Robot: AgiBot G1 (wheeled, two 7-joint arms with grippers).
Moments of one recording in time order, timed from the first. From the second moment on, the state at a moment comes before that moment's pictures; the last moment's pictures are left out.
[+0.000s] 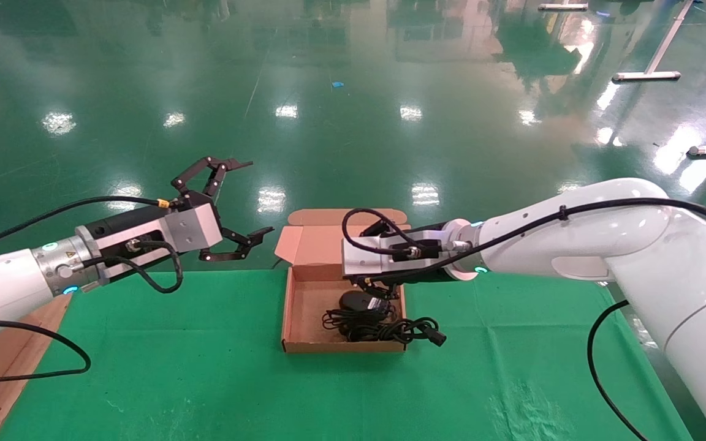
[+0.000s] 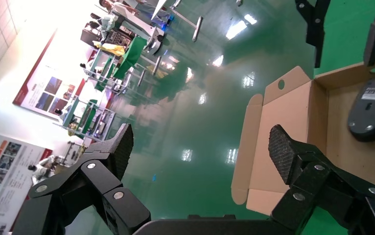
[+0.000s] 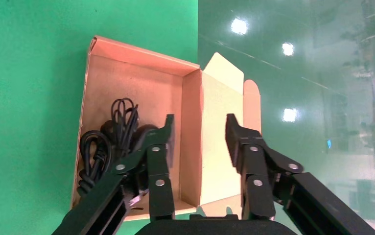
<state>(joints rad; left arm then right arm) -1.50 1.01 0.64 -0.34 0.78 1.10 1.18 1.69 -1.35 -0.88 0.46 -1.51 -0.93 -0.38</state>
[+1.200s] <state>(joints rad) -1.25 0.77 0.43 -0.90 0.75 1.33 0.37 1.34 -0.93 -0.54 0.92 -1.07 -1.25 -0.06</state>
